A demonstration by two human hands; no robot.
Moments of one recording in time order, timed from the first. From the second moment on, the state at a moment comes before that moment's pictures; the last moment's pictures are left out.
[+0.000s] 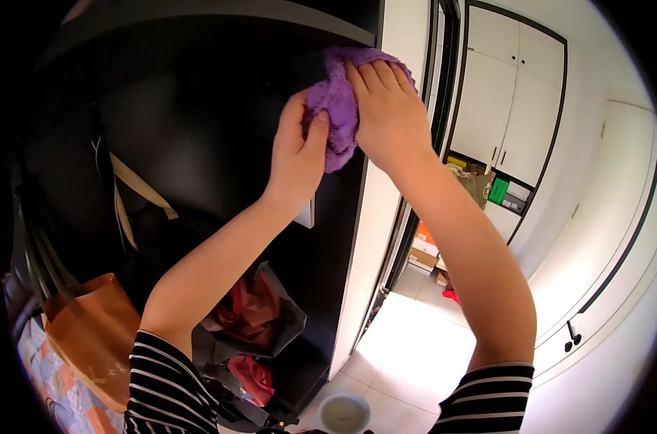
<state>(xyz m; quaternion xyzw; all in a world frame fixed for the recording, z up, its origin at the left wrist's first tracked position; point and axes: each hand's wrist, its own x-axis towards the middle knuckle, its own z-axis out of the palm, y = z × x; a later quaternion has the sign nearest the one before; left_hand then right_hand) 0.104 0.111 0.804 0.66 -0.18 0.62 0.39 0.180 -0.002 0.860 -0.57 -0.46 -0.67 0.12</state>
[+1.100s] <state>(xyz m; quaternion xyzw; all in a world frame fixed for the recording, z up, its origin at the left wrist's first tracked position) 0.174 0.279 0.751 0.72 0.10 0.64 0.27 0.173 0.099 0.781 -0.66 -0.45 -0.60 -0.02</state>
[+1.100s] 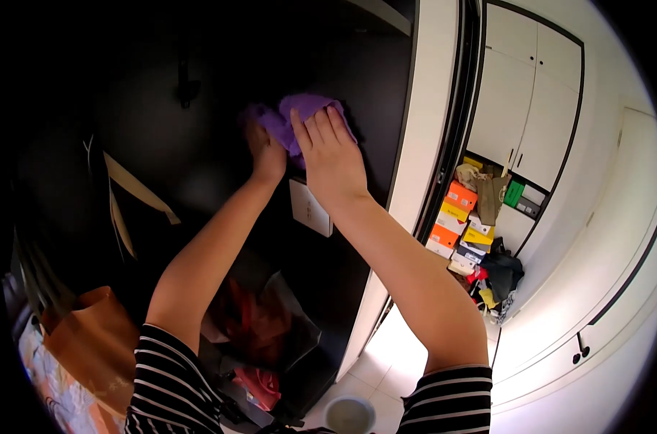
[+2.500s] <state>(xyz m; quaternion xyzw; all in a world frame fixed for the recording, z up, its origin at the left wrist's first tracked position) 0.065 0.088 0.717 0.62 0.03 0.33 0.72 0.162 -0.027 0.686 -0.68 -0.54 -0.48 0.15</state>
